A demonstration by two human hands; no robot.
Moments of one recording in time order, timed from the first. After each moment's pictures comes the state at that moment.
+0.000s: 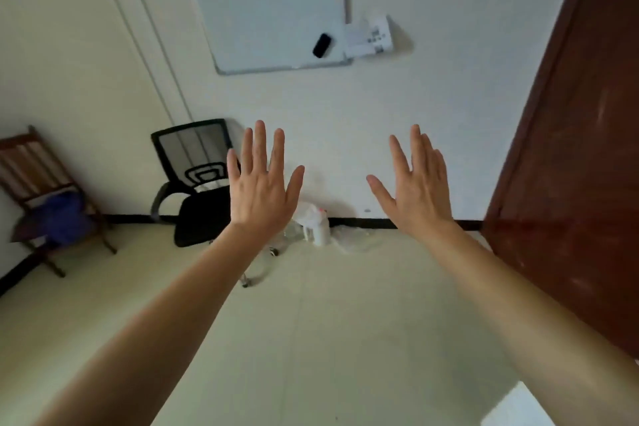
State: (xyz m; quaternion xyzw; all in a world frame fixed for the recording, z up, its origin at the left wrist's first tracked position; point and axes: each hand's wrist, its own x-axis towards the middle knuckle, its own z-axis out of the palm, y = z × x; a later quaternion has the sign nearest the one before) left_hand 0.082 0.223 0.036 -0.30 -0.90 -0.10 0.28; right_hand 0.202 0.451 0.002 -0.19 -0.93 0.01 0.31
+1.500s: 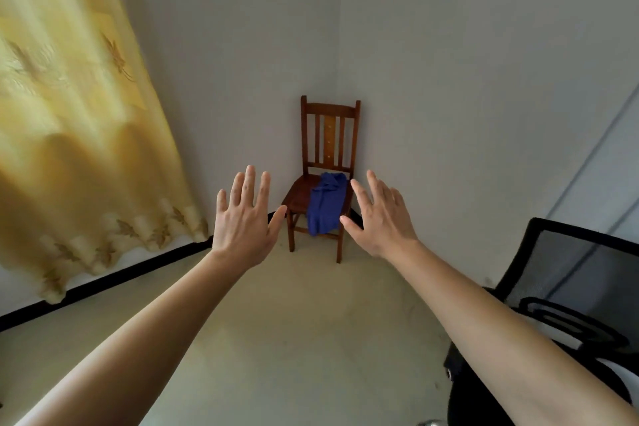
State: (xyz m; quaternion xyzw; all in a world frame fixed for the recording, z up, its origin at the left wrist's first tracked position) left_hand -0.750 -0.549 -0.044 0.16 -0.97 0.01 0.18; right_hand -0.871 -0.325 -0.060 0.29 -0.95 0.05 0.12
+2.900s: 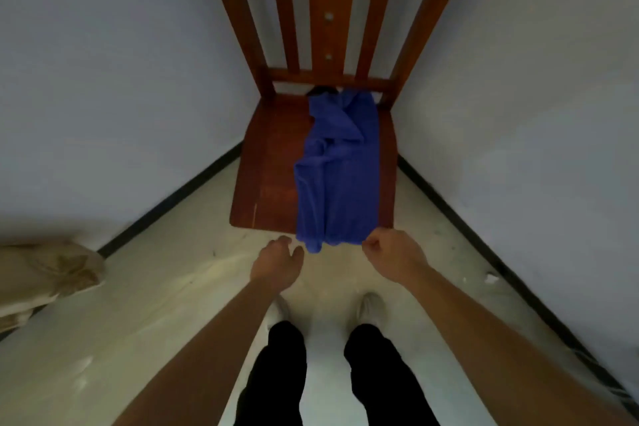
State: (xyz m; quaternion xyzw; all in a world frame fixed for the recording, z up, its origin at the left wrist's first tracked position) left_hand -1.540 -0.837 -0.545 0.27 -0.85 -0.27 -0.35; right_hand -1.606 -0.623 -0.526 0.02 -0.91 0.14 -0.39
